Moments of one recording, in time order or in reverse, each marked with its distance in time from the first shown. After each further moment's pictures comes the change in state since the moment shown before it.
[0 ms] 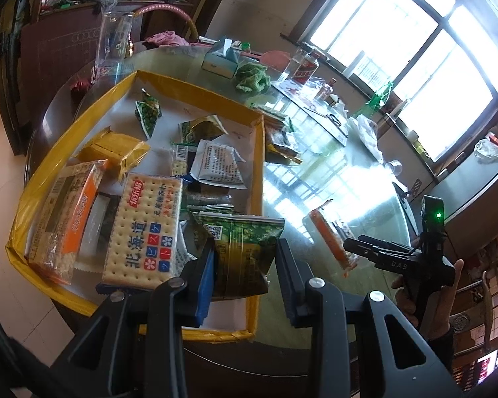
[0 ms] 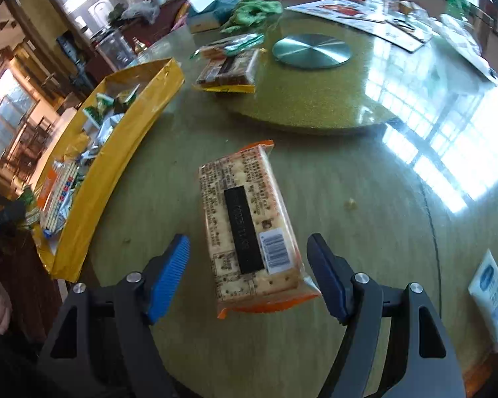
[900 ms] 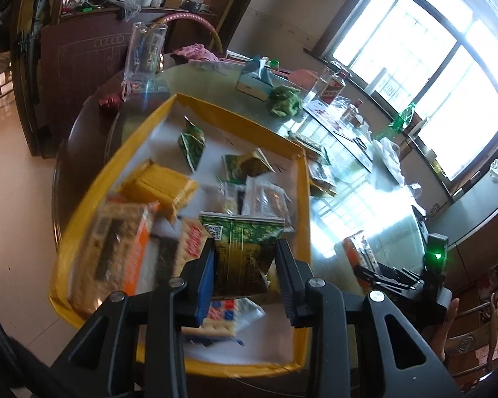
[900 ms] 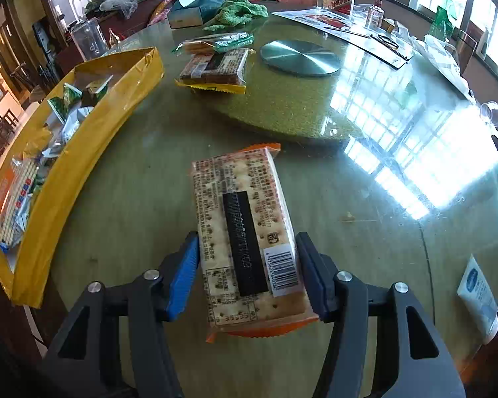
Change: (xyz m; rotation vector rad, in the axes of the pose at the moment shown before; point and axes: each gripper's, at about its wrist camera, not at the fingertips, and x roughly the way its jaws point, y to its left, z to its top) left arm -0.004 0.046 0.039 -0.044 -0.048 0.080; right arm 0.029 0.029 0.005 -0.031 -0.032 -0.192
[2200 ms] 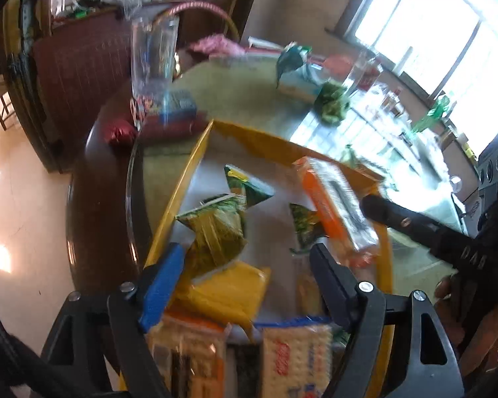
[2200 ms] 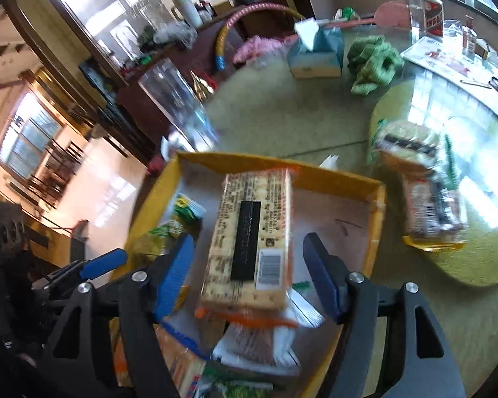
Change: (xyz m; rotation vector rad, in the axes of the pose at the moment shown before) left arm 0.051 0.040 0.072 0.071 0.073 0.127; right arm 0.023 0.145 0.146 0.054 -0.074 0.365
